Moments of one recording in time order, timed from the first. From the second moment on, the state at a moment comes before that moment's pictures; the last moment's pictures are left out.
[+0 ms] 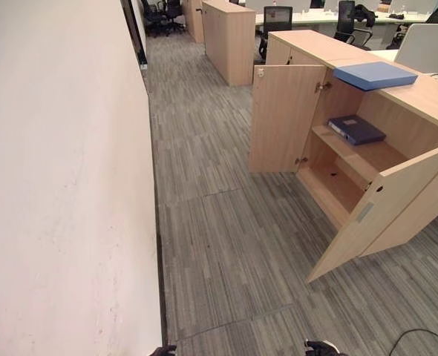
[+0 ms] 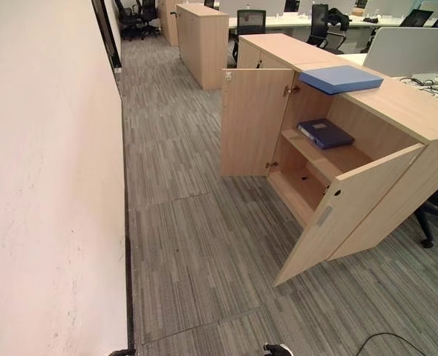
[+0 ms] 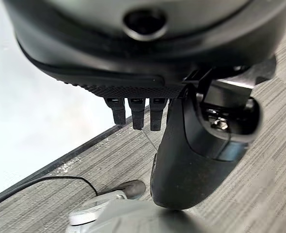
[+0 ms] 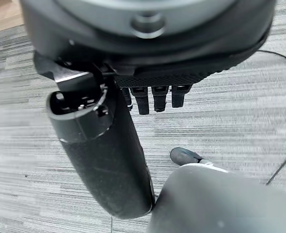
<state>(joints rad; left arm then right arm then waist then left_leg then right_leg) 0.01 0.22 -0.31 1.31 -0.02 -0.06 0.08 -0.09 -0.20 0.34 1.30 0.08 0.03 -0.03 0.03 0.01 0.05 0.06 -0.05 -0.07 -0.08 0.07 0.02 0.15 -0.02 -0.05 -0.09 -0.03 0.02</state>
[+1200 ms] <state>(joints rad) 0.04 0.23 -0.27 1.37 0.02 -0.02 0.08 -0.07 -0.20 0.34 1.29 0.08 0.03 -0.03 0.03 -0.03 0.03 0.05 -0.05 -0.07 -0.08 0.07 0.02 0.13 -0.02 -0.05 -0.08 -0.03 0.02</state>
